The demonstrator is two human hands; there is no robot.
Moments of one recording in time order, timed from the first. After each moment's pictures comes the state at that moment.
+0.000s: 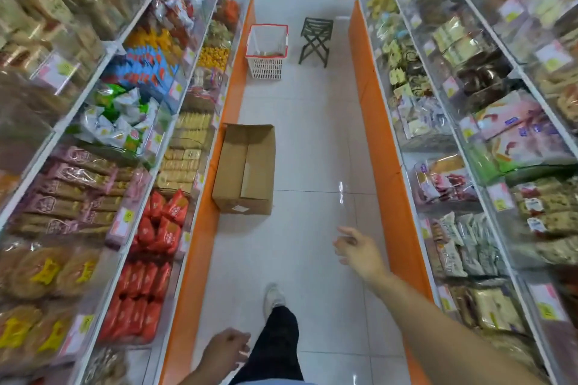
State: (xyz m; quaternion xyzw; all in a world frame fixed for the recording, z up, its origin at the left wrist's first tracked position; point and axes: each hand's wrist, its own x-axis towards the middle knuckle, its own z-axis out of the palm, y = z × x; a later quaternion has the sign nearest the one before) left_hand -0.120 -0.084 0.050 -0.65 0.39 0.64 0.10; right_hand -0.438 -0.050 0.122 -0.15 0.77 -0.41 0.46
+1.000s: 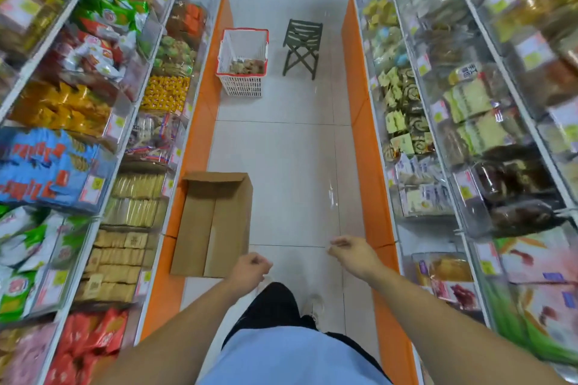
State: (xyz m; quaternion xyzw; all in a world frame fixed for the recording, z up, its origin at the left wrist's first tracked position) left_hand -0.529 -0.470 0.068 -0.58 0.55 0.60 0.10; right_hand -0.764 -0.346 0.109 -0.21 0.80 -0.23 0.51
